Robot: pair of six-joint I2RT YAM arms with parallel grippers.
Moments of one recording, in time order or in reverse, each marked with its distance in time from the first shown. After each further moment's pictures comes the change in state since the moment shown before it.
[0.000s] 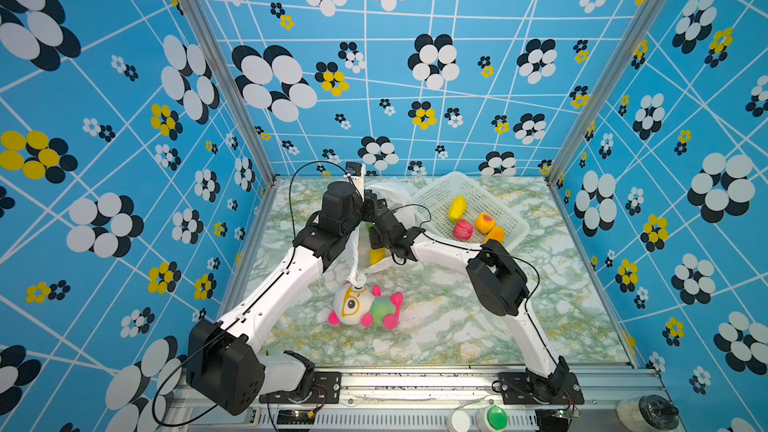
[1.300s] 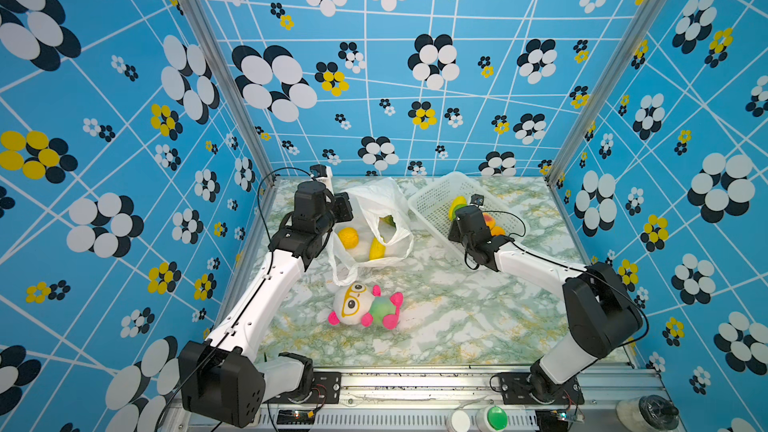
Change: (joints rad) left arm 0.192 -0.071 -0.029 -0.122 0.149 -0.184; right arm -0.342 -0.531 -0.653 0.085 0.146 0.153
